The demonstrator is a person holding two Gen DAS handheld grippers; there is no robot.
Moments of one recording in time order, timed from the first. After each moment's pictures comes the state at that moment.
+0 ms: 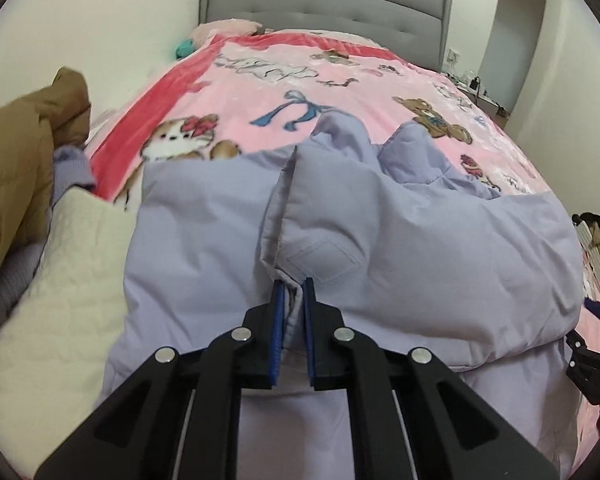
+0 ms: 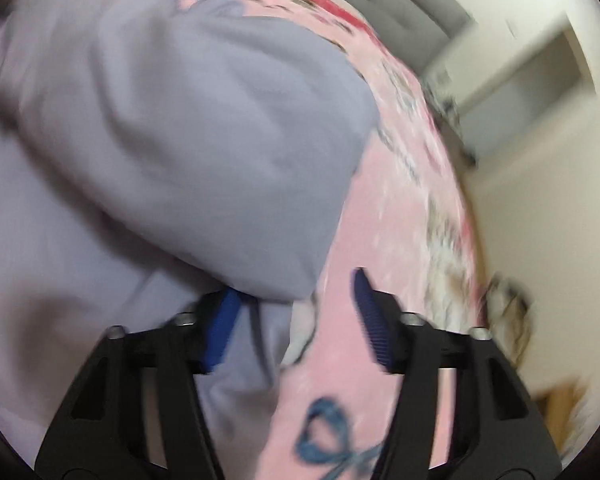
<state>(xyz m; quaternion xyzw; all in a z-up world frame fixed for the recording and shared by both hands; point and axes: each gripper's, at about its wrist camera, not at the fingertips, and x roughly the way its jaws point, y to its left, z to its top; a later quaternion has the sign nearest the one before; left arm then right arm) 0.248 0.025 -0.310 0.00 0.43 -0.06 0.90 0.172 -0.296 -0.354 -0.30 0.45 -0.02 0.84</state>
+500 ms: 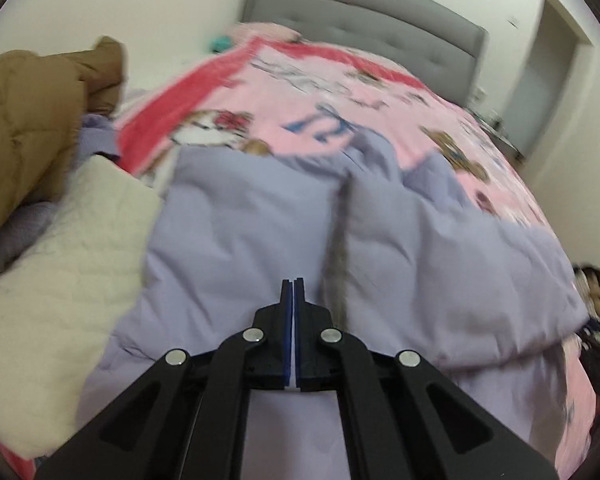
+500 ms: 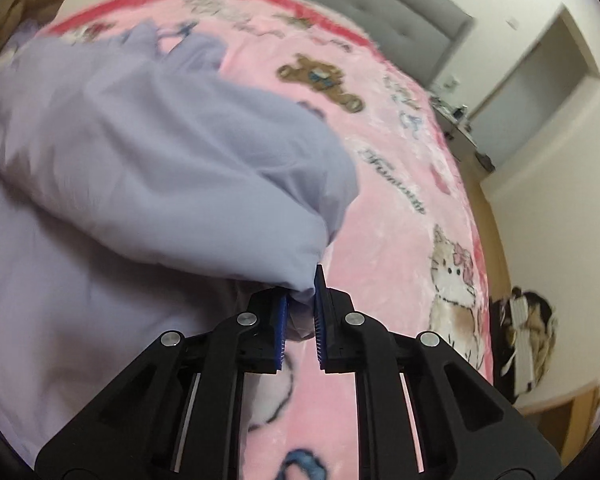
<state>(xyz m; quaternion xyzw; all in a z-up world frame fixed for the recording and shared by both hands) 0.239 0.045 -0.319 -0.08 0.42 -0.04 0.90 0.203 -0.319 -0.328 -0.25 0.46 -0.02 0.85</state>
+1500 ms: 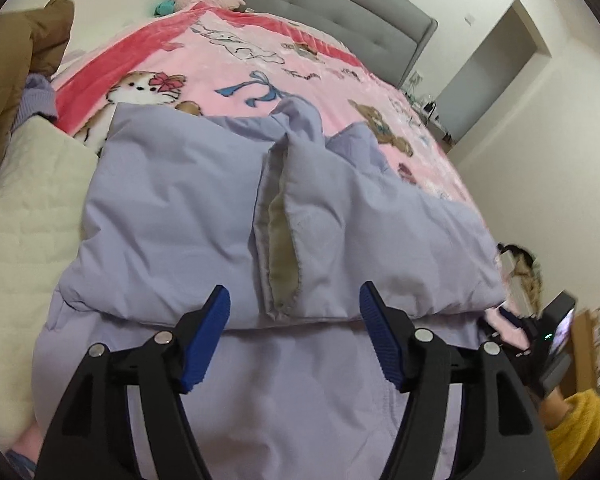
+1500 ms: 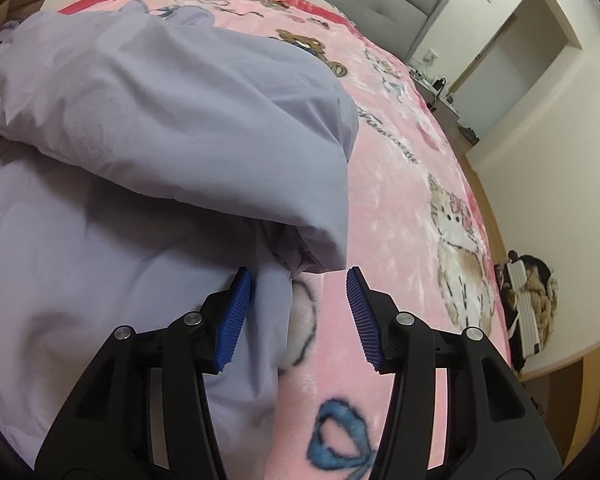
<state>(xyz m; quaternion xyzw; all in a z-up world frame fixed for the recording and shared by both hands) 0.221 0.049 -0.319 -0.13 0.45 -0.16 0.87 0.165 -0.323 -0.351 -0.19 0.46 -0.07 0.87</state>
